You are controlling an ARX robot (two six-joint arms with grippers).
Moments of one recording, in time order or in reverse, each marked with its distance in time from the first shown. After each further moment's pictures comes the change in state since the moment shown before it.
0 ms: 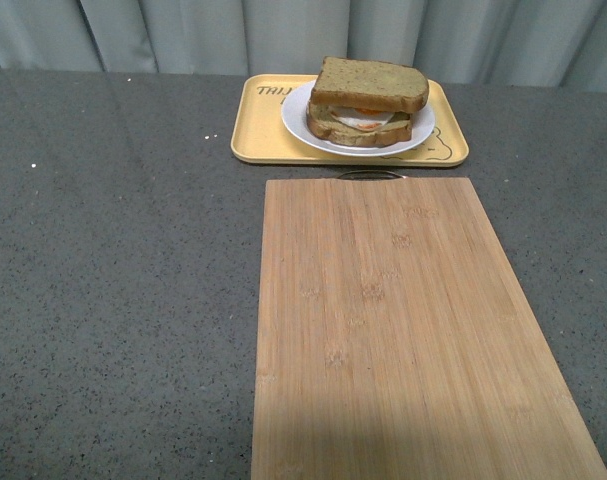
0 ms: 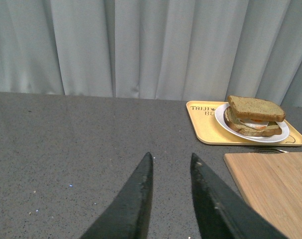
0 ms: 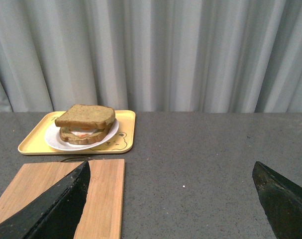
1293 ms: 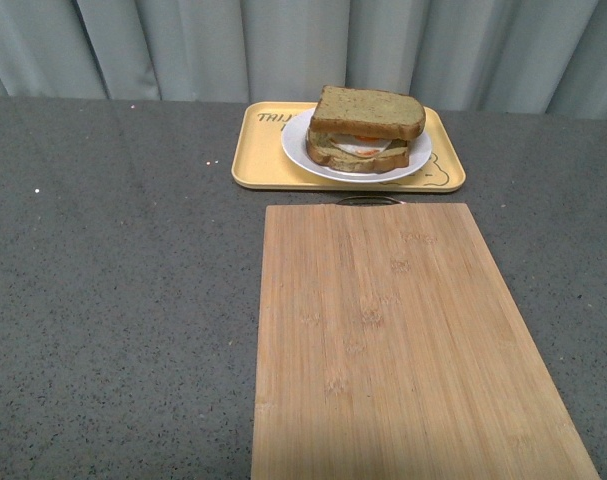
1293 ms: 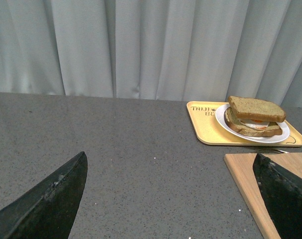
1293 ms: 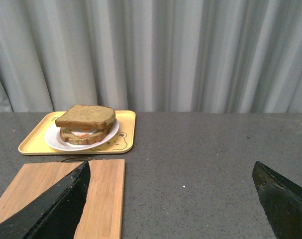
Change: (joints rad) left arm 0.000 0.000 0.000 0.000 0.000 0.001; right arm 0.000 0.000 0.000 0.000 0.000 0.000
